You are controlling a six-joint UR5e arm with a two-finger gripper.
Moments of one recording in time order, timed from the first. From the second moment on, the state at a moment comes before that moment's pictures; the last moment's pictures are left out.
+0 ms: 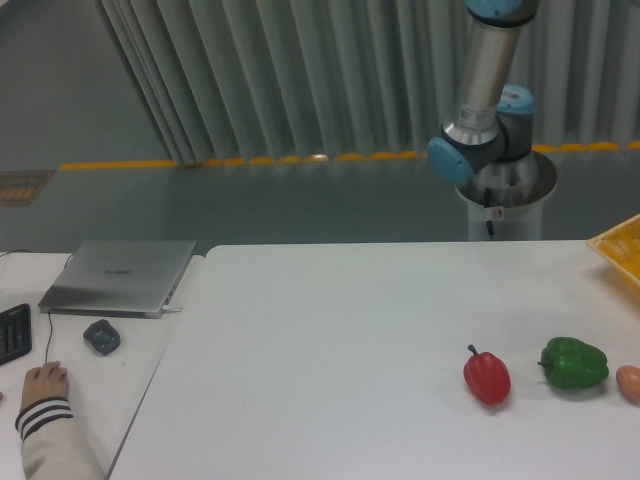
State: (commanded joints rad) arm 2.98 -1.85 -1.62 -1.31 1.48 1.94
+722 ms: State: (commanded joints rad) arm 2.94 -1.88 -1.67 -1.30 1.48 1.95
